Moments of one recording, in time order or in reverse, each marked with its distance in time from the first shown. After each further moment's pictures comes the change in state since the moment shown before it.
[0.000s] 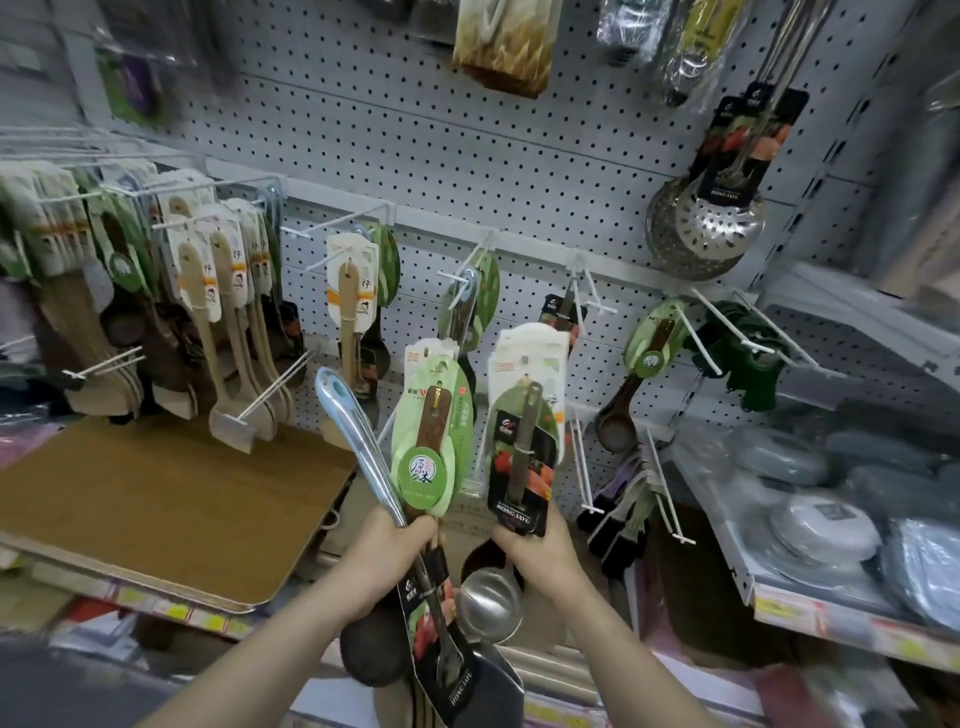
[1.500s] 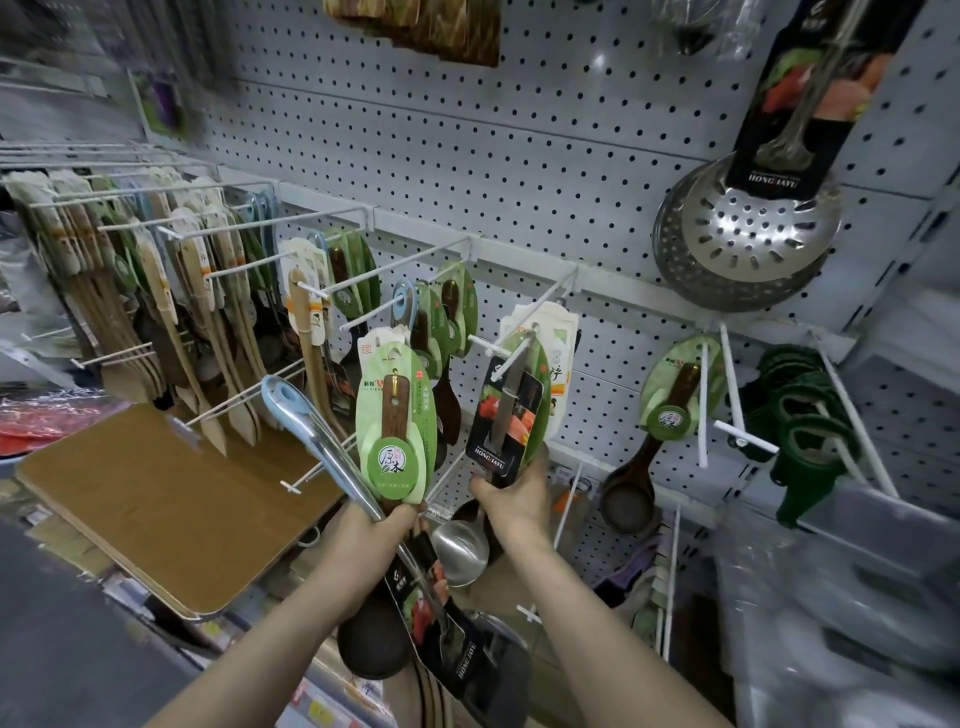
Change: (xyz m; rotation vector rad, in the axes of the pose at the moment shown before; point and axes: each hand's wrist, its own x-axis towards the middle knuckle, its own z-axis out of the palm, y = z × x) left_hand 0.102 0.029 0.118 0.018 0.420 -0.025; right_hand 0.178 0.019 -0.068 0.194 -0.055 0.007
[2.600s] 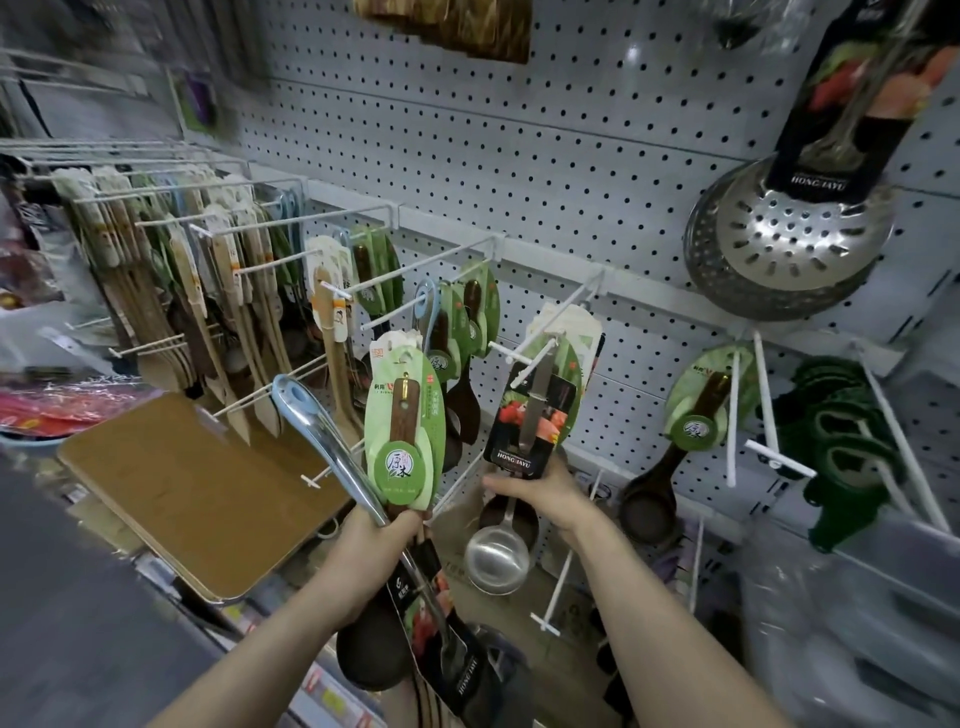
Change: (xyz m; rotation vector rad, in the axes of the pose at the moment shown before) left_hand -0.010 0.008 -0.005 -0.015 0.023 0.018; right_hand 0.037 -0.006 -0.030 -0.094 -0.465 0.017
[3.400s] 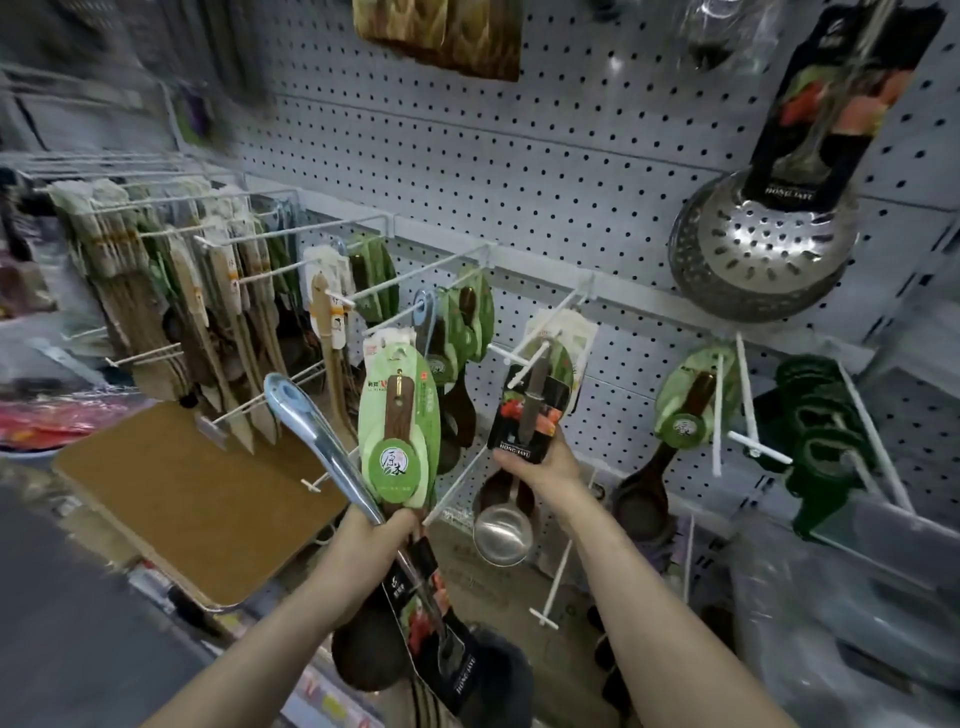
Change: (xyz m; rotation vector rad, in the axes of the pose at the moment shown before) left_hand -0.007 0.005 -0.009 0.020 -0.014 -0.002; right_hand 0.005 -0.010 0.000 0.018 0.217 -0.029
